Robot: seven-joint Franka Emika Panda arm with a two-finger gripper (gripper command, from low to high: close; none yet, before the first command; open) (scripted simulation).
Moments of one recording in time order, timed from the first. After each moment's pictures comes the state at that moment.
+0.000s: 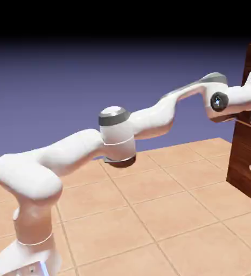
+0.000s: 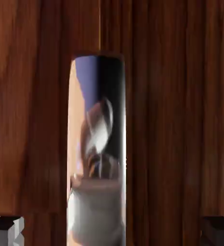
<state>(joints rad) 0.43 1.47 -1.78 -0.74 2.64 2.77 -1.74</state>
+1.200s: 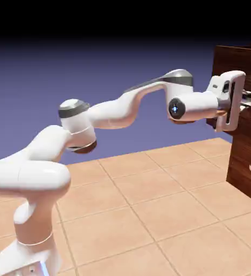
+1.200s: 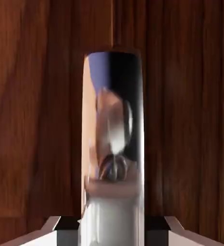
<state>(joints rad) 1.17 1.49 -1.85 -1.97 2.75 2.28 -2.06</state>
